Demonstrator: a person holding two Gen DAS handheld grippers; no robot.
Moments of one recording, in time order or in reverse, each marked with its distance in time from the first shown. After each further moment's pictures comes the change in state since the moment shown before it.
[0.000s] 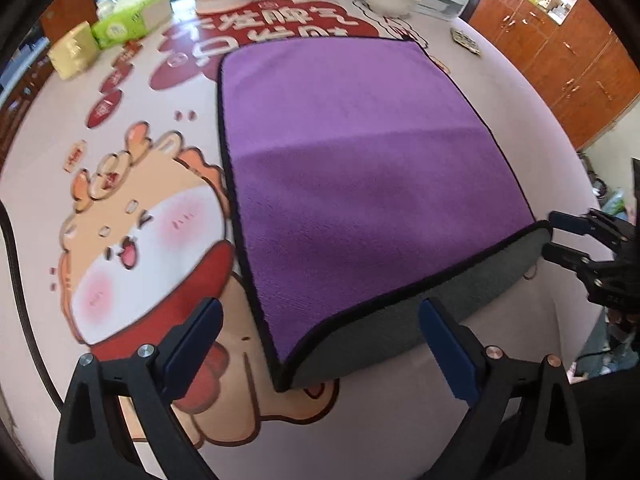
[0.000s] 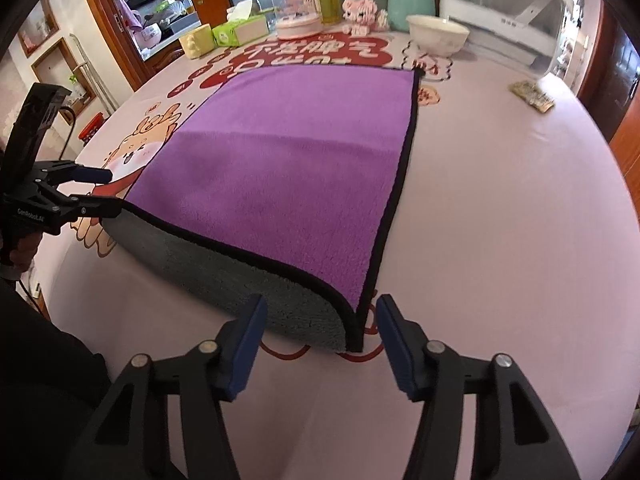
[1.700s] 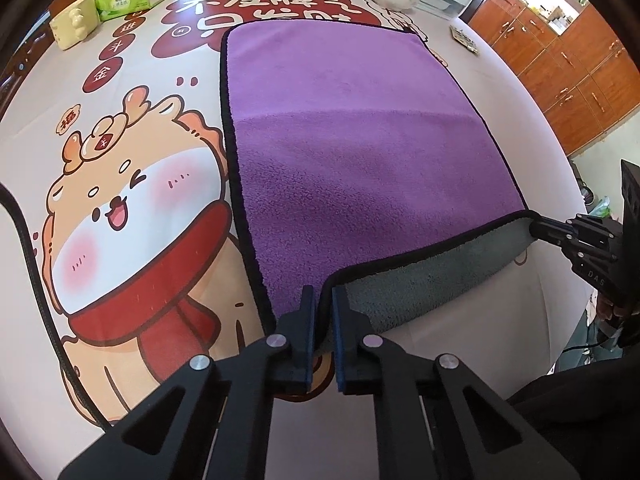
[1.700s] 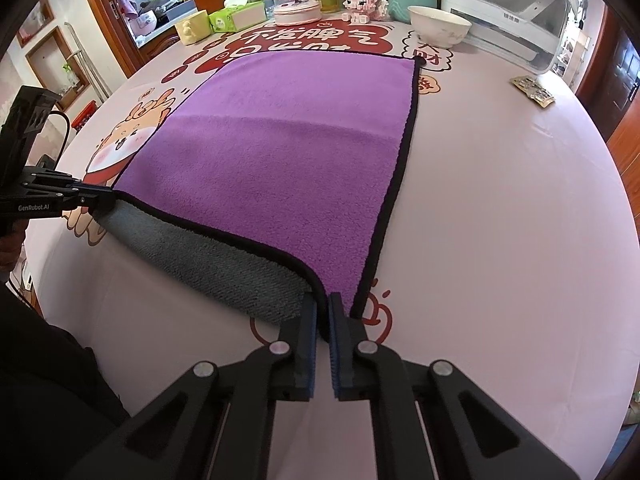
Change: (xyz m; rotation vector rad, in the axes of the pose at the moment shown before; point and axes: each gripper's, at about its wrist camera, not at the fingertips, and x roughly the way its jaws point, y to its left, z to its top) left arm 0.002 0.018 -0.022 -0.050 0.018 -0.062; right arm 0.006 0.006 -0.003 -0.015 0.035 -0.048
